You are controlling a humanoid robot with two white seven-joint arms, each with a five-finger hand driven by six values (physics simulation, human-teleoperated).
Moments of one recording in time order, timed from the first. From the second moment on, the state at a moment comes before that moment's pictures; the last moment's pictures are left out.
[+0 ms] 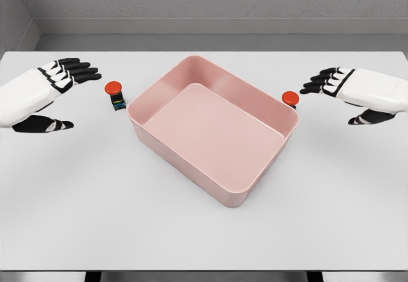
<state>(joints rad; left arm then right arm) -0.14 0.98 -0.20 -1.72 -0.29 -0.61 -0.09 -0.59 -1.11 0.66 -1.58 0.26 -0.61 0.29</state>
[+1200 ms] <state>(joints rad) -0.48 0.78 -0.45 -1.44 -0.38 -0.61 -0.12 -0.94 -0.74 0.95 -1.01 0.24 -0.61 0.42</state>
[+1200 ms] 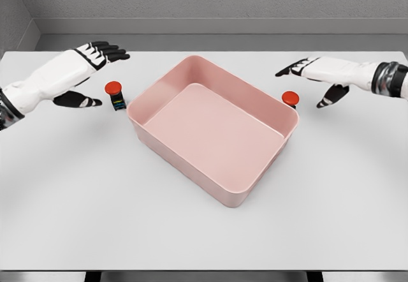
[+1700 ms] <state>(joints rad) -0.56 0.72 -0.52 -1.30 -0.40 -0.61 -0.12 -0.94 -0.69 0.96 -0.97 0.28 -0.61 0.42</state>
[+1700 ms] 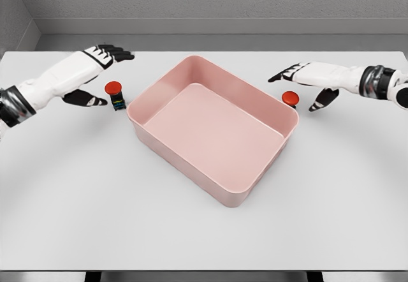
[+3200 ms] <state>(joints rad) -0.70 0.61 -0.67 -0.96 -0.40 -0.61 -0.16 -0.93 -0.65 0.98 -0.98 0.31 -0.61 0.42</state>
